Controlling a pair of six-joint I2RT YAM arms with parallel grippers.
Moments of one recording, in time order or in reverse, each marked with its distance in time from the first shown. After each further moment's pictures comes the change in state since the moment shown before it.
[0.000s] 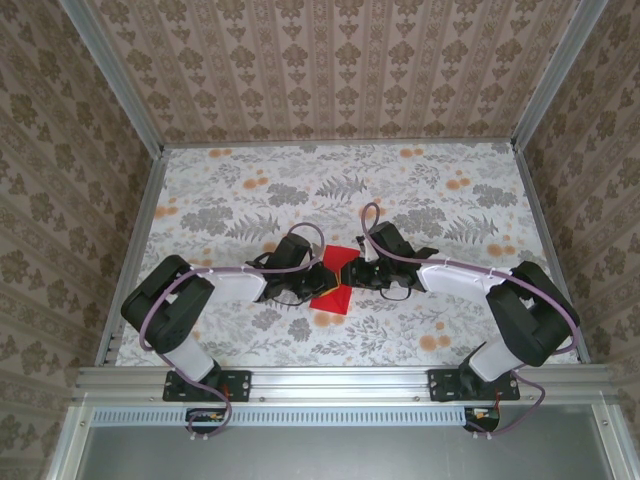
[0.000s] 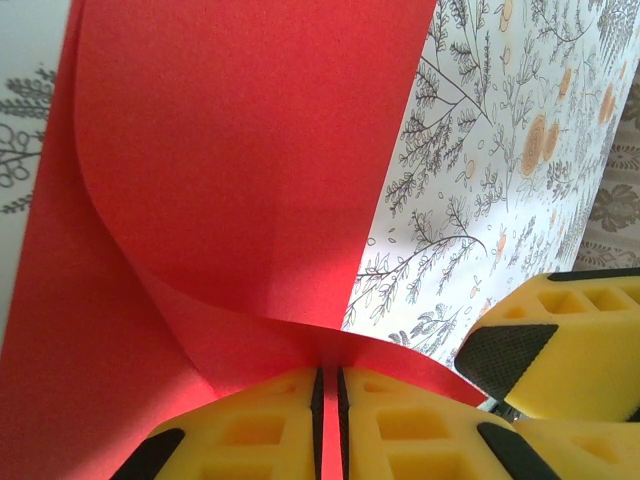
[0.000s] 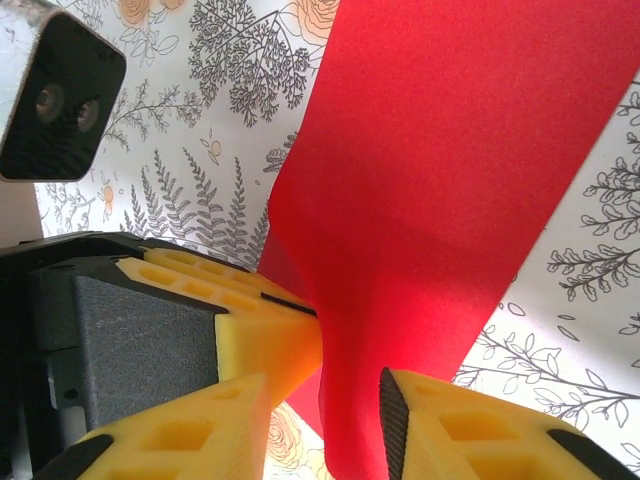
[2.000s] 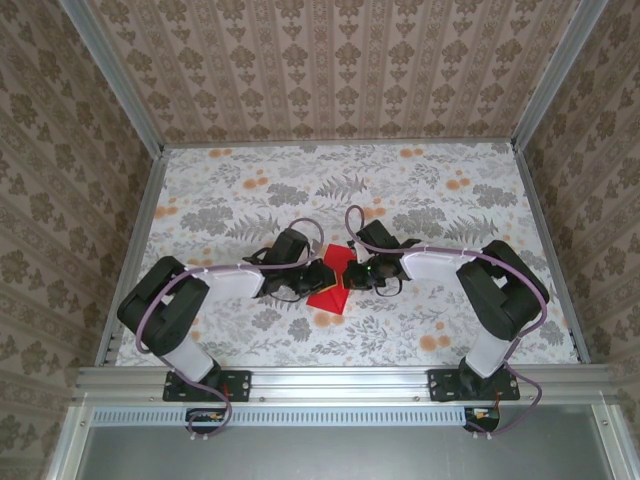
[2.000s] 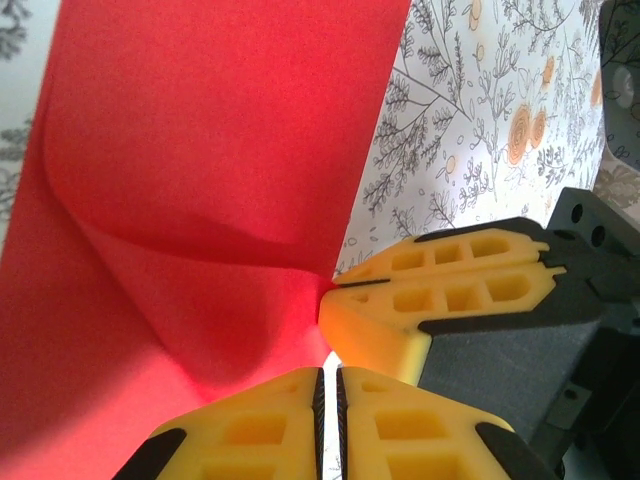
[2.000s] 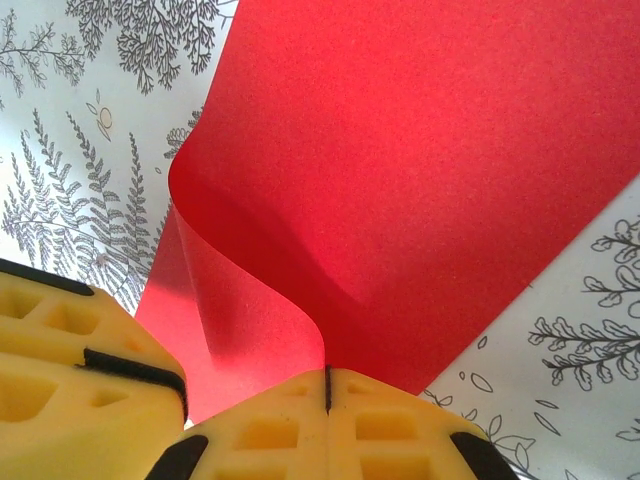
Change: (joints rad) left arm 0.025 -0.013 0.040 -0.064 0.028 0.087; right arm -0.011 0.191 0.110 -0.089 -0.013 -0.135
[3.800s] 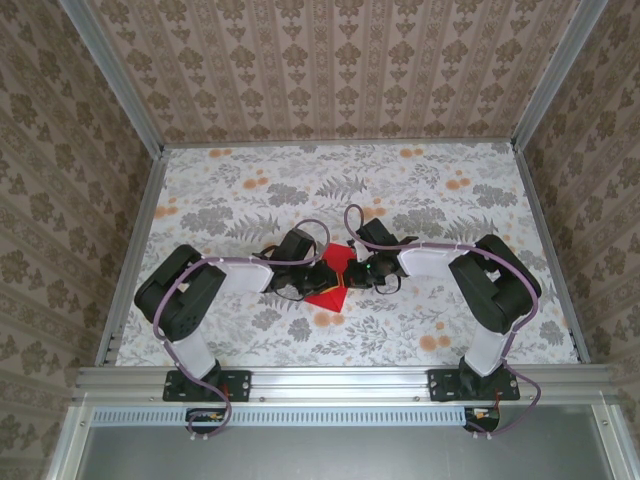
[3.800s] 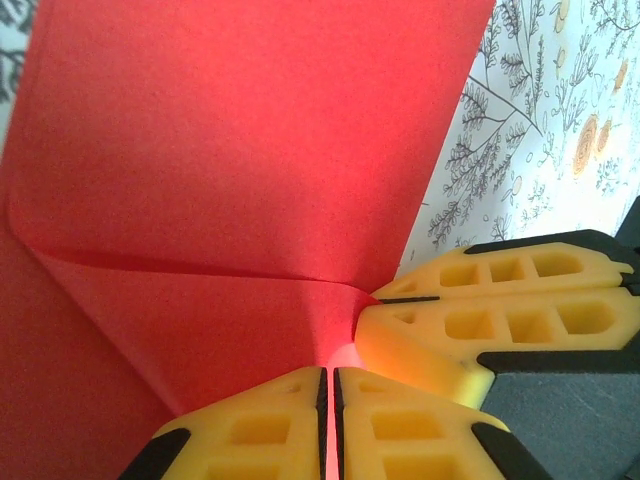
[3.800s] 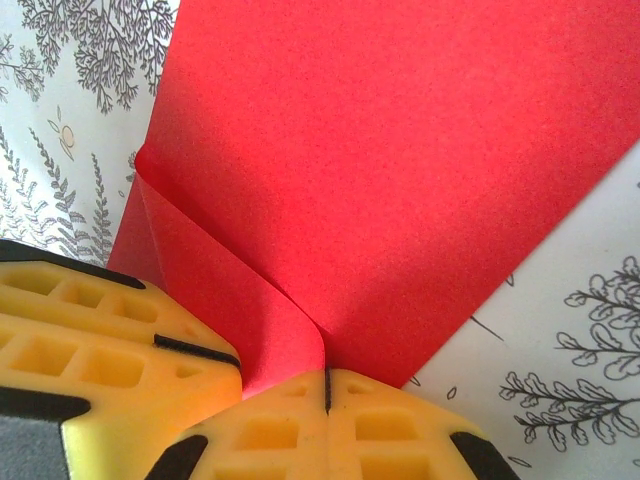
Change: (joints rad) left arm -0.001 0.109 0.045 -0.011 -0.006 0.011; right arm -0.018 0.057 0.025 0.003 -0.008 -0.019
